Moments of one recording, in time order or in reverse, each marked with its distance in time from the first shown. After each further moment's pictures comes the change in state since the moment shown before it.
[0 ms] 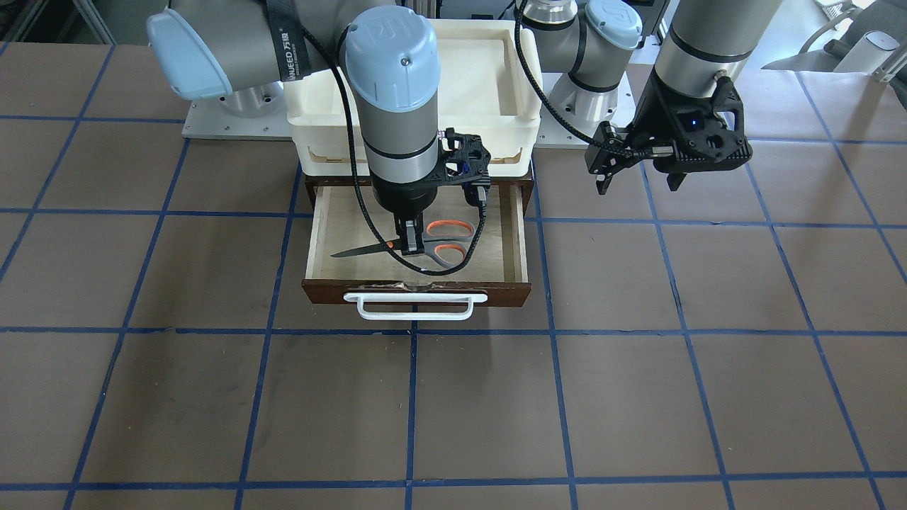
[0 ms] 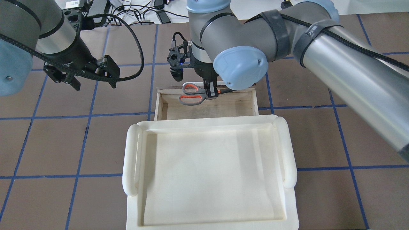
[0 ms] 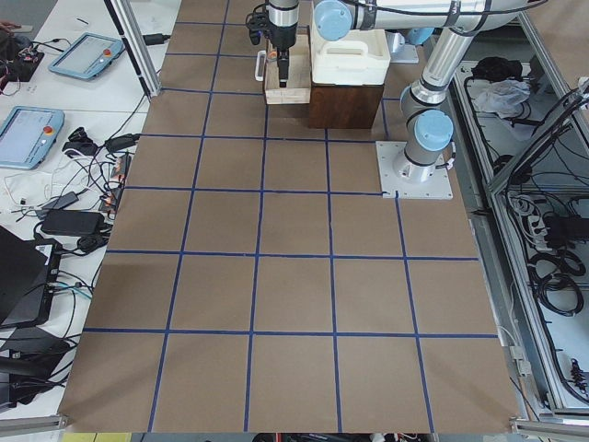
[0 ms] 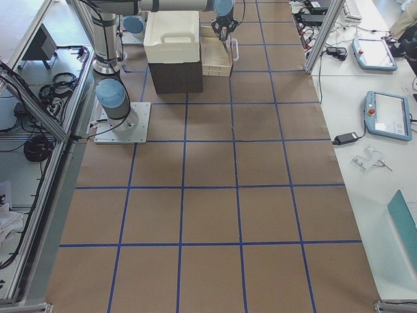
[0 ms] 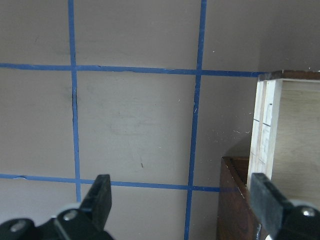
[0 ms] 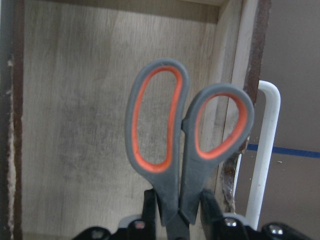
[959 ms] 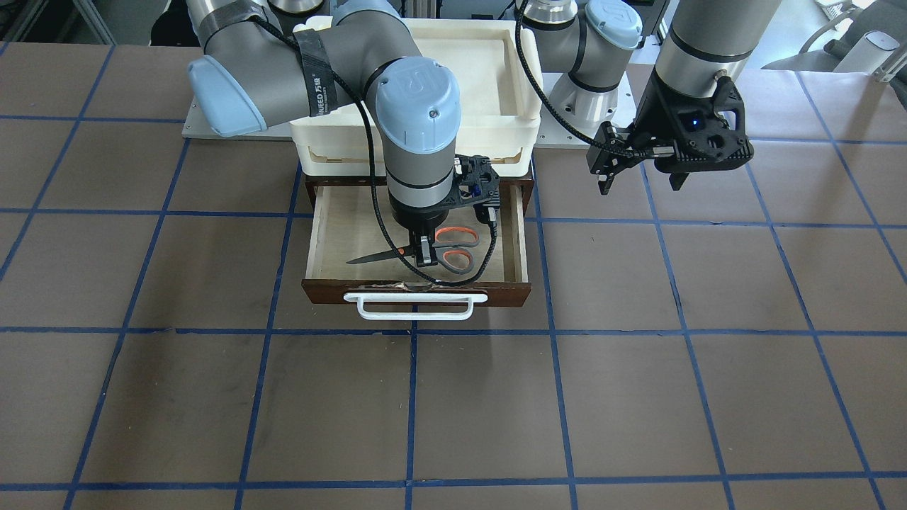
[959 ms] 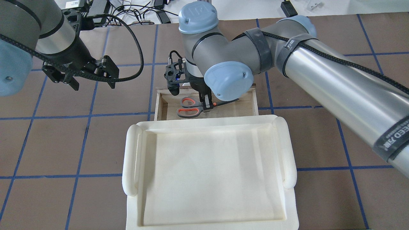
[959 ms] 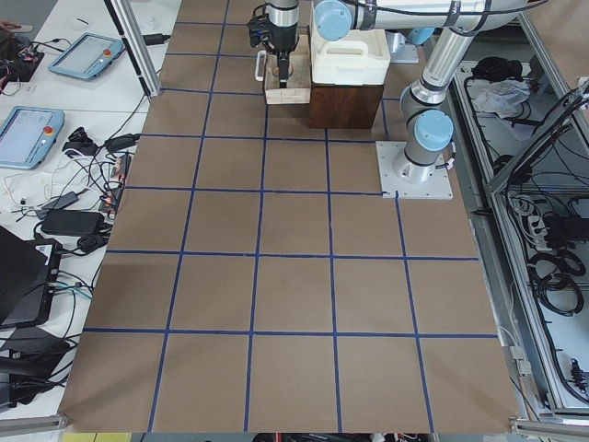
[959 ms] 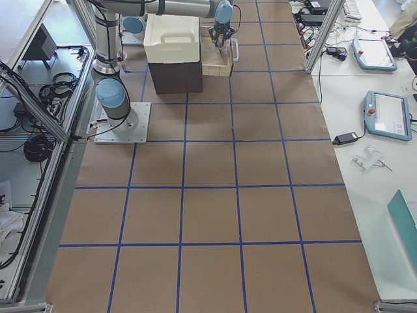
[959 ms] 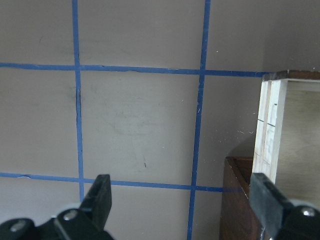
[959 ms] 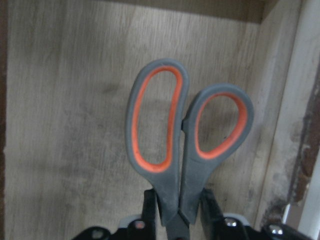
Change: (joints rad) left arm -0.001 0.000 0.000 0.000 0.013 0.000; right arm 0.034 0.049 0.035 -0.022 0.002 0.001
